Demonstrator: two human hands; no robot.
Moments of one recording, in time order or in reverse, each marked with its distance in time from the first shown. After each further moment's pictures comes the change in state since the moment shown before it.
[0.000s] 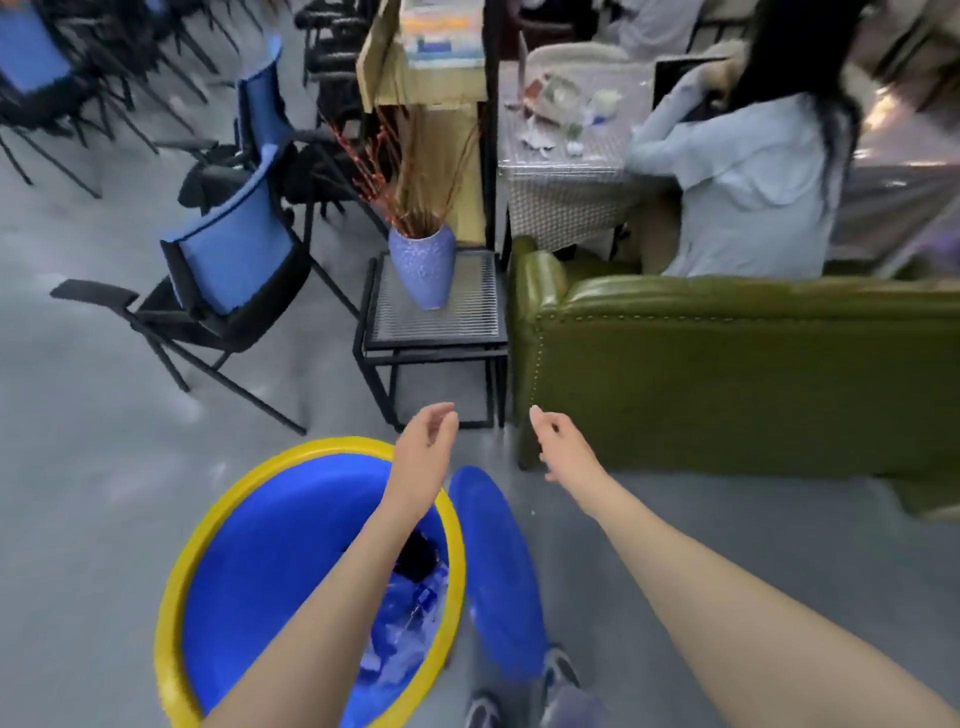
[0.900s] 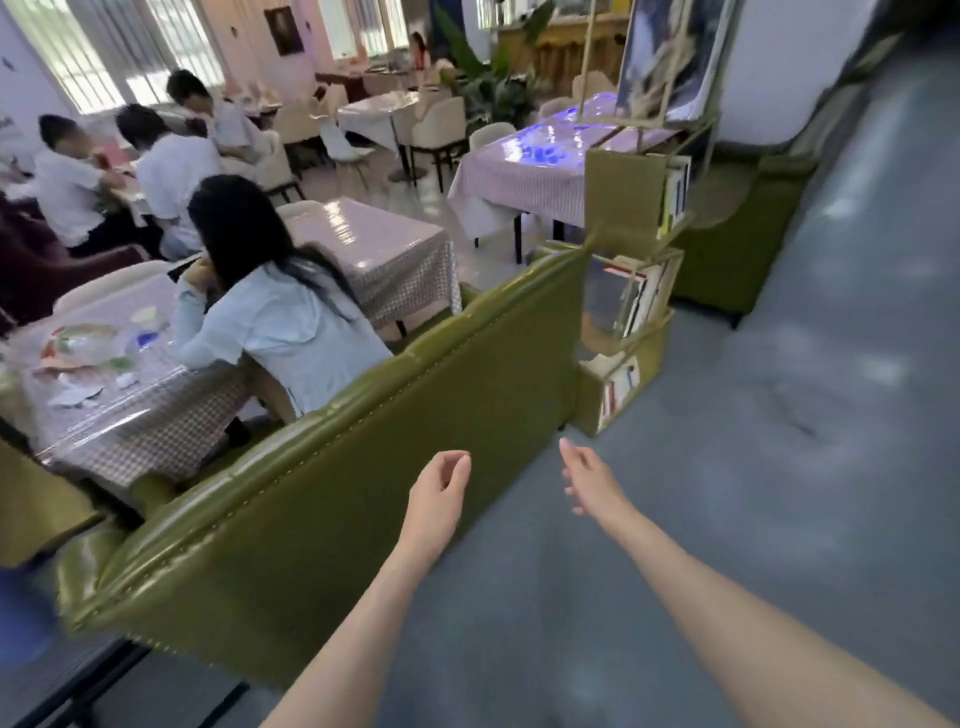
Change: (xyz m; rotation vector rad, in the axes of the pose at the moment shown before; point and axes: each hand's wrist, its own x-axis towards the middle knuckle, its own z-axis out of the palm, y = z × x) left_hand -0.122 0.213 0.496 0.196 -0.755 0.425; right_hand -0.150 0.230 -0.486 0.462 0.788 0.124
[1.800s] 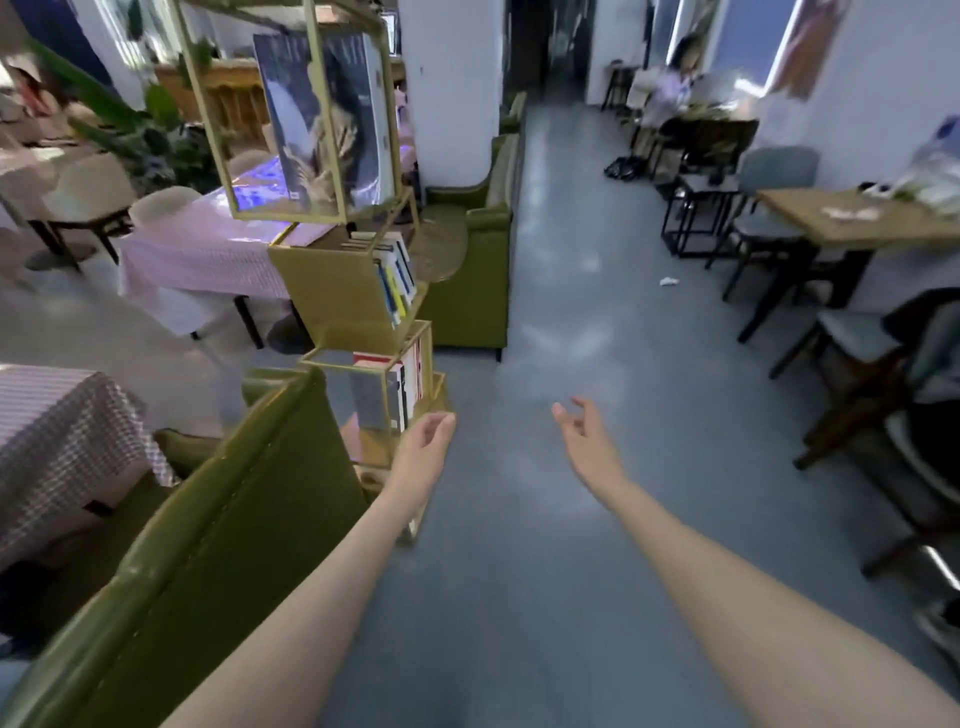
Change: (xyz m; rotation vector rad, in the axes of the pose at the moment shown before) left_hand 0.333 0.240 0.360 -0.068 -0.570 0.205; right_hand 0.239 -0.062 -0.363 0.044 0.686 -0.042
